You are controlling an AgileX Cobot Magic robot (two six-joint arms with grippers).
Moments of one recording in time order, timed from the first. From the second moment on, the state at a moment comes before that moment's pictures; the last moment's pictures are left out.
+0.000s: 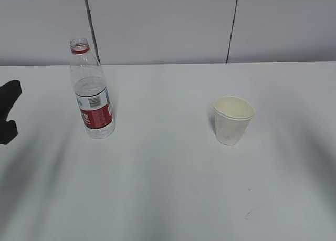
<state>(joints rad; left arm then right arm) -0.45 1.05 -0.22 -0.35 -0.70 0.35 0.06 0.84 -0.53 0.00 0.01 -0.04</state>
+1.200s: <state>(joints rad) -0.45 1.68 -0.19 0.04 -1.14 0.09 0.06 1.23 -0.33 -0.58 -0.65 0.38</state>
